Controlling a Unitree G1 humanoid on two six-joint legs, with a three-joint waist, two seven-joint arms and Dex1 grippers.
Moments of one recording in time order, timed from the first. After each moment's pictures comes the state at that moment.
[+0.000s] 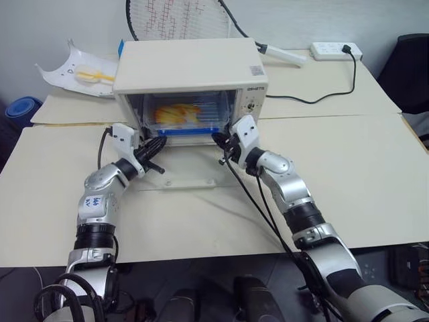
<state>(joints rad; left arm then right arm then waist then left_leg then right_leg) -0.49 0.46 0.21 0.26 -0.41 0.31 -0.69 -0.73 -0.19 0.14 0.36 0.18 0.10 0.62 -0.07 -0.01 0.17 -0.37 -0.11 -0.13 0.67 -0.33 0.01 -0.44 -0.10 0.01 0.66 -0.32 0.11</state>
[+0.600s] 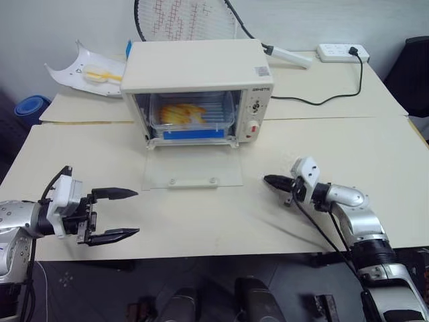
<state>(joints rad) -0.04 0.86 0.35 -0.07 -0.60 0.19 -1.39 -0.49 -0.52 0.06 0.45 0.19 -0.11 1.02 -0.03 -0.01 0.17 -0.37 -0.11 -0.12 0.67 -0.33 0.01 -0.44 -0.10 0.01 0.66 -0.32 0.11</state>
